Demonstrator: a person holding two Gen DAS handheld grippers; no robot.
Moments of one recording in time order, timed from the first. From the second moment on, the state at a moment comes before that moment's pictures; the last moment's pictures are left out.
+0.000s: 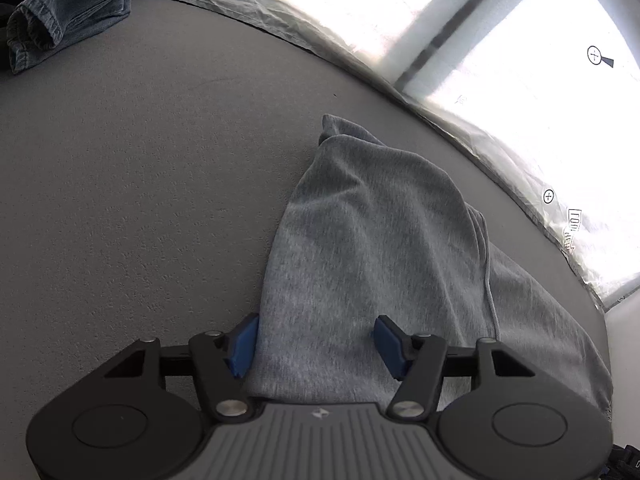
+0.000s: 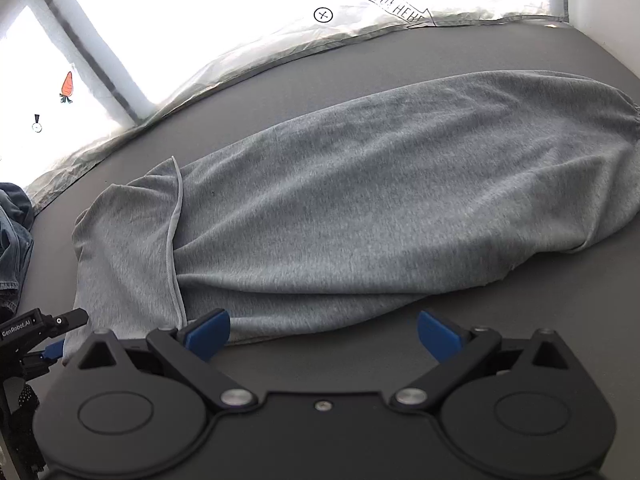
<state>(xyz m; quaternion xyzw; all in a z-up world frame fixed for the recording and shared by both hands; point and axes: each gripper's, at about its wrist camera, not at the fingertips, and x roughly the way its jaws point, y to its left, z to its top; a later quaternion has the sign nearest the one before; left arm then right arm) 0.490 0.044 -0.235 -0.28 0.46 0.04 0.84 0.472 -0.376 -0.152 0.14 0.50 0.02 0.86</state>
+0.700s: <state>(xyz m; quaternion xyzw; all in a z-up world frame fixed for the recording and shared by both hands) 0.552 -0.149 -0.153 -0.18 0.41 -0.21 0.87 0.504 -0.470 -0.170 0.20 0.47 -0.02 0.86</state>
